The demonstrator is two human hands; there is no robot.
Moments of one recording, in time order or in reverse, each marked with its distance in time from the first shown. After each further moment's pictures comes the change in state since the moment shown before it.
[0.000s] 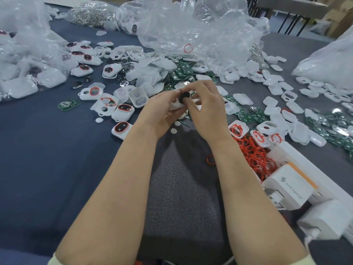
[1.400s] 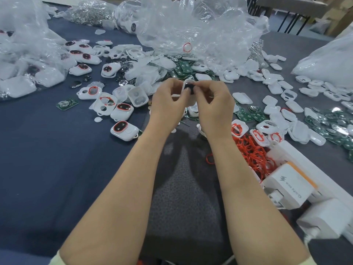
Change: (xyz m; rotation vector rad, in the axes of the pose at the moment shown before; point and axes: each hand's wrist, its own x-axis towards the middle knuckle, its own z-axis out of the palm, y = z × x) left_hand -0.002 -0.010 0.011 0.709 0.075 0.547; right_hand 0.001 -0.004 0.001 0.154 0.274 0.158
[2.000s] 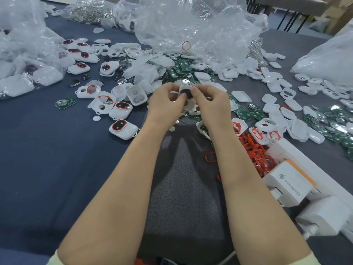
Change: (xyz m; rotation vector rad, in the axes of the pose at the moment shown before) left_hand 0.002 -0.008 -0.003 0.013 -0.036 -0.171; right_hand 0.007 0.007 -0.002 0.080 -0.155 0.297
